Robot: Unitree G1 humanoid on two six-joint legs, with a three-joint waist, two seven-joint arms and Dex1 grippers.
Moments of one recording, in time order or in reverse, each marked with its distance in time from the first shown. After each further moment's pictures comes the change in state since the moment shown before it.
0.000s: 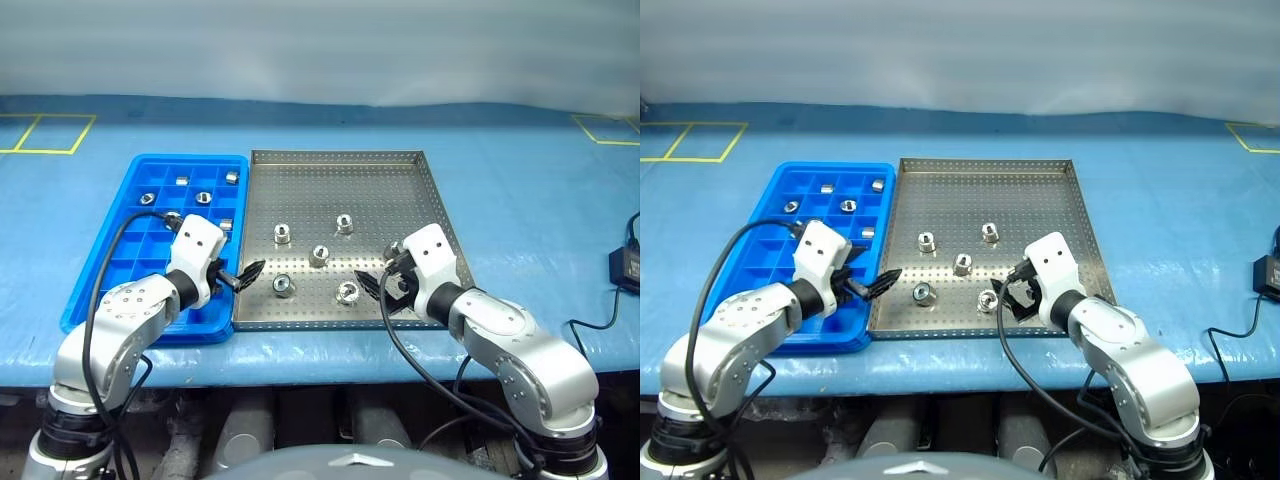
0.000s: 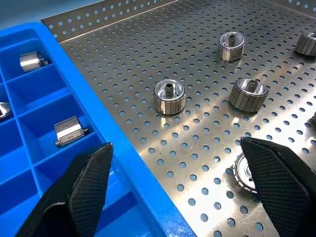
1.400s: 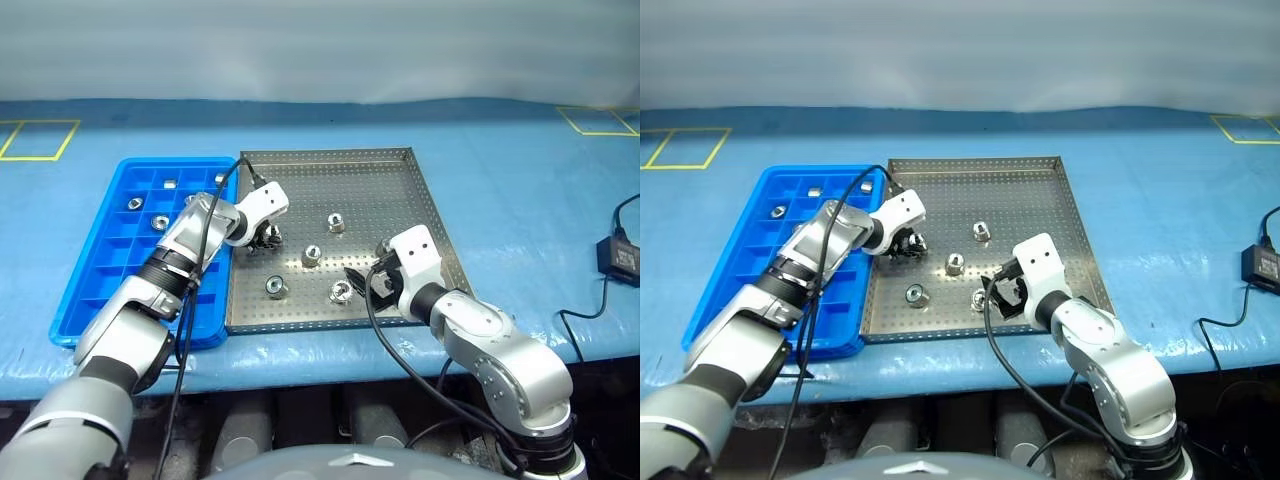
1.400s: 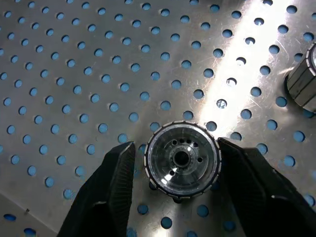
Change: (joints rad) left arm -0.749 -0.079 -0.520 1.036 0.439 -0.244 -0.444; right arm -0.002 0.073 0.075 0.032 -0.031 -0.046 -0.091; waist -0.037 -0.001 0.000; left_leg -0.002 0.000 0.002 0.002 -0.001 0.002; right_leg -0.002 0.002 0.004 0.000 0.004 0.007
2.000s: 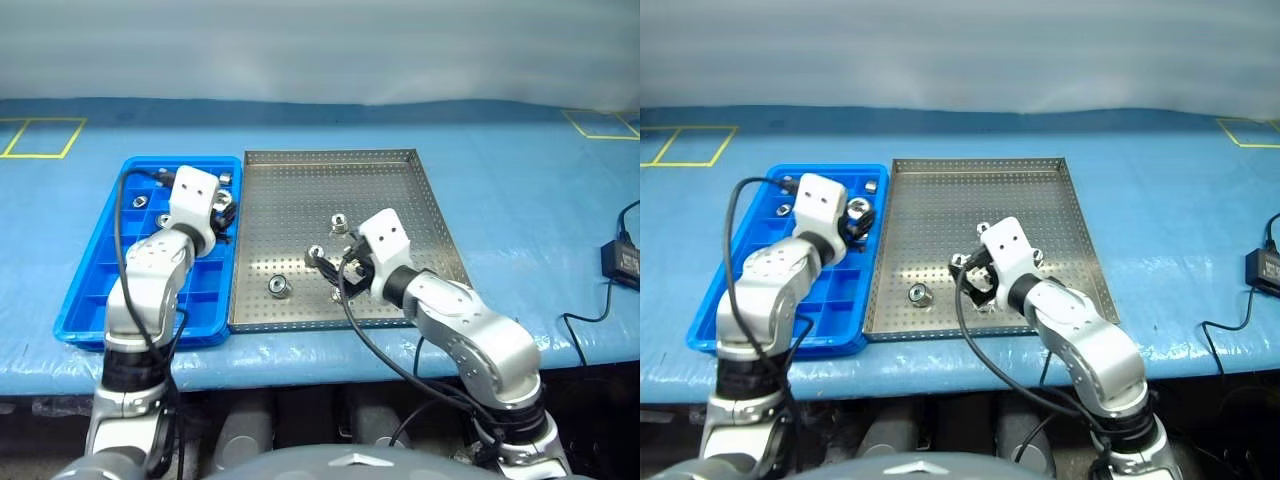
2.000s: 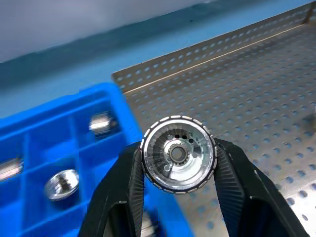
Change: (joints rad) left arm 0.563 -0.174 0.573 -0.900 -0.018 0.246 0.625; right arm -0.168 0.059 0.149 0.119 -0.001 -0.095 0.062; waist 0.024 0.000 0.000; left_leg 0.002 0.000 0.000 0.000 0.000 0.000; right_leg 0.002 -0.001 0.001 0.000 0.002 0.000
